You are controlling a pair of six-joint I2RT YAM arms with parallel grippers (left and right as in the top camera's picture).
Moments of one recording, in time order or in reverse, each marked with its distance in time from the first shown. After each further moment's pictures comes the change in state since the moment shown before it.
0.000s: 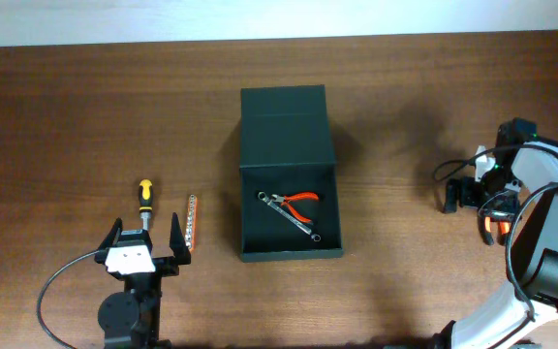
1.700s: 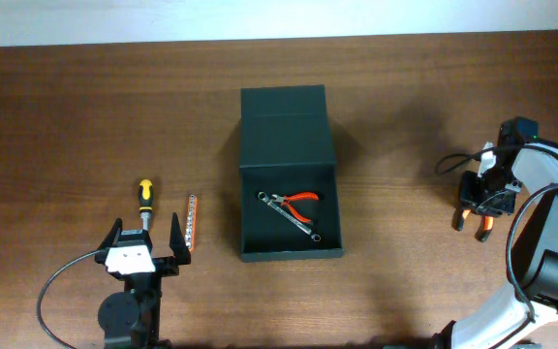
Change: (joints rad) left arm 0.000 0.000 0.000 0.000 0.000 0.000; right arm -0.003 -0.004 -0.006 0.062 -0.013 0.126
